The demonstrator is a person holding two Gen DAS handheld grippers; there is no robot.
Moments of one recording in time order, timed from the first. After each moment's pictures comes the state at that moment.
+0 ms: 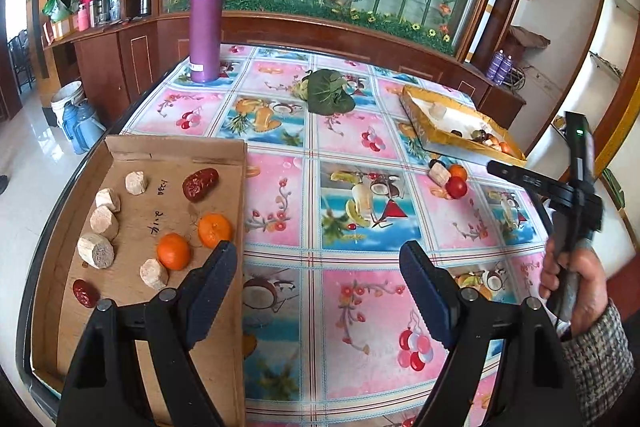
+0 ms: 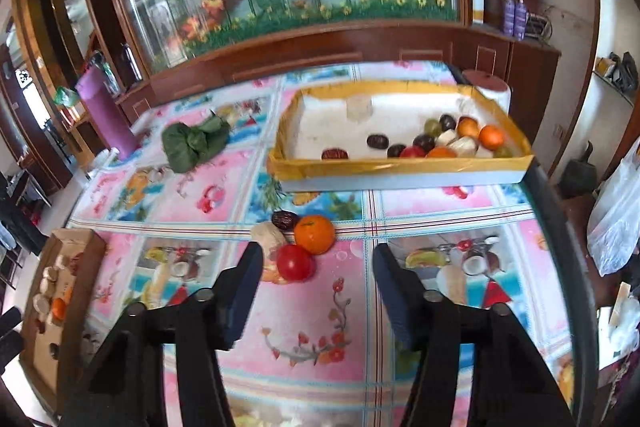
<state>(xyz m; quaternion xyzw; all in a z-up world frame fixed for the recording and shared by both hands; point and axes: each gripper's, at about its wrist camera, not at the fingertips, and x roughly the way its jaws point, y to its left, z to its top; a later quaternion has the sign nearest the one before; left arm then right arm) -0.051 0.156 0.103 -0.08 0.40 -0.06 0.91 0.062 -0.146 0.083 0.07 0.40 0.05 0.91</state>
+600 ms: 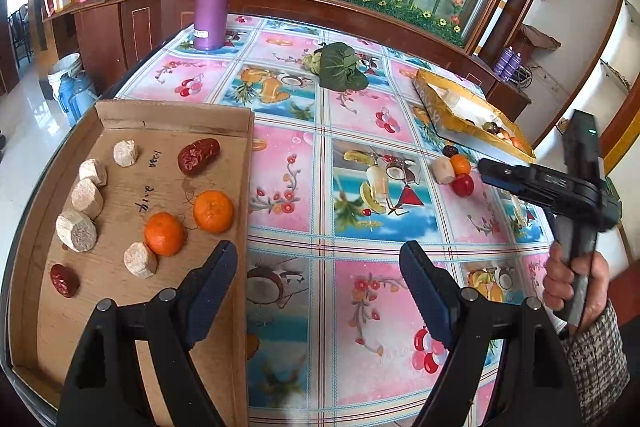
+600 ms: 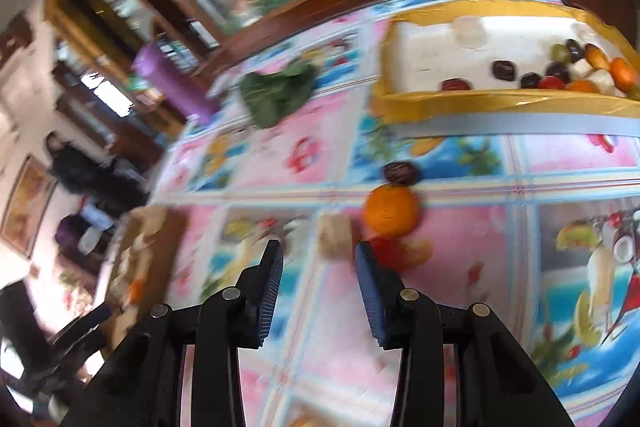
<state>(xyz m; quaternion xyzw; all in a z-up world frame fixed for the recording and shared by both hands) -0.035 0.169 0.075 -0.11 0.43 -0.07 0.89 0.081 -0.124 0.053 0.17 0.45 0.25 0.84</state>
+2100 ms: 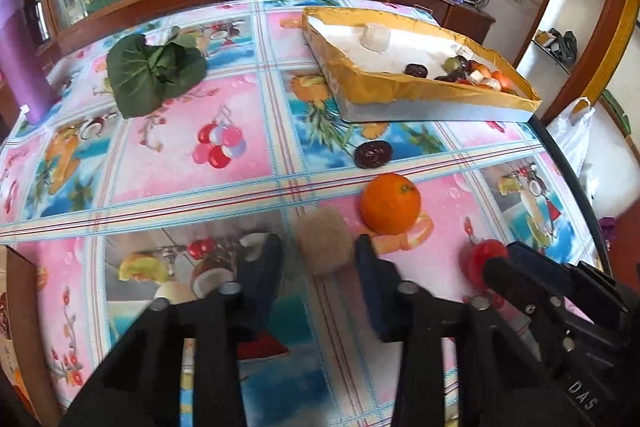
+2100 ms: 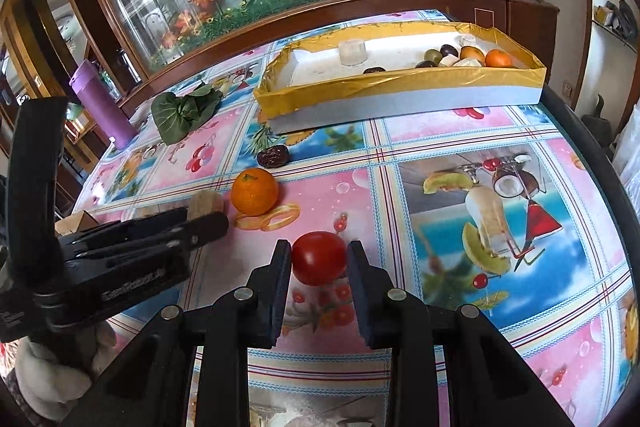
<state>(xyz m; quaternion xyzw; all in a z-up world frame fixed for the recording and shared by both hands) 0.118 -0.016 0.011 0.02 0.48 -0.16 0.86 0.033 -0.158 0.033 0.13 0.41 0.06 0.90</state>
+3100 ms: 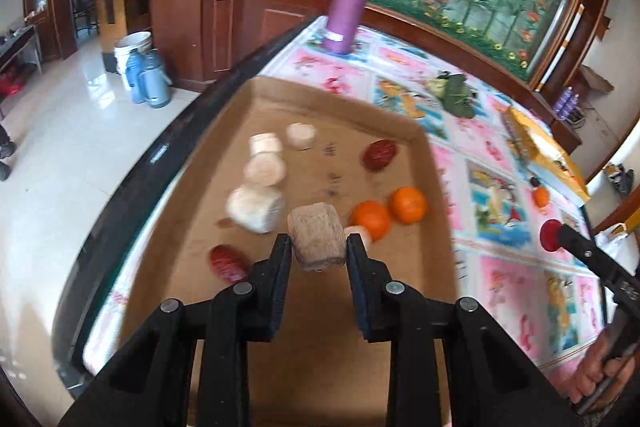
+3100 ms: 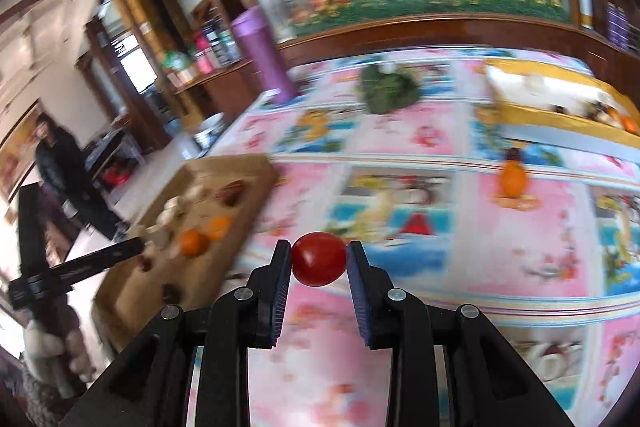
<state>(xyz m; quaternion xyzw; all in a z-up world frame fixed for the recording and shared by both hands) -0.073 0.297 0.057 -0.13 0.42 0.05 0.89 -0.033 0.015 0.089 0.08 0.38 0.27 0.88</state>
